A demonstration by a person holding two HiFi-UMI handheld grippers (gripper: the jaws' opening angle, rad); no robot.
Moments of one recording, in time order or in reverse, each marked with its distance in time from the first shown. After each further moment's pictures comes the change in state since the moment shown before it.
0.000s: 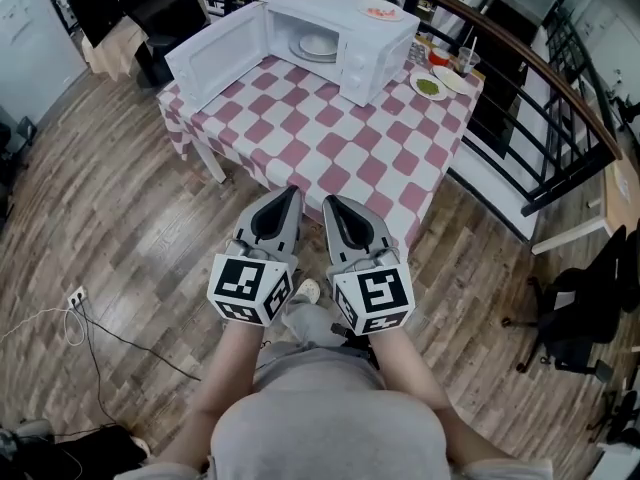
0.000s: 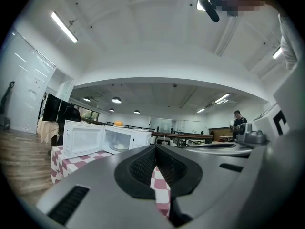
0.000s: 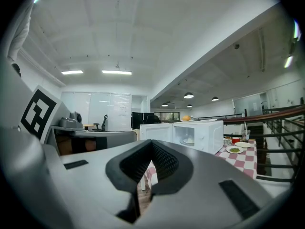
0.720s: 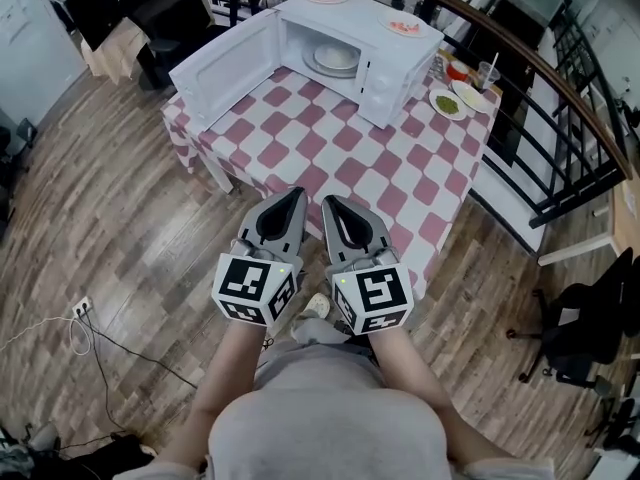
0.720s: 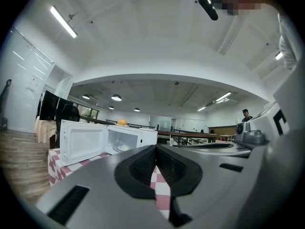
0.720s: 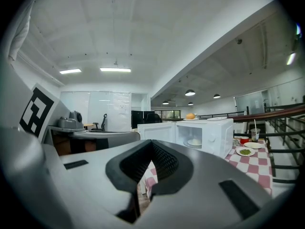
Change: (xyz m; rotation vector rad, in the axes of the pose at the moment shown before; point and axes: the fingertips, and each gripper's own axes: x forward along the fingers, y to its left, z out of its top) left arm 0.060 0.079 0.011 -0.003 0.029 -0.011; right arm 0.105 -0.008 0.005 0.008 0.021 0.013
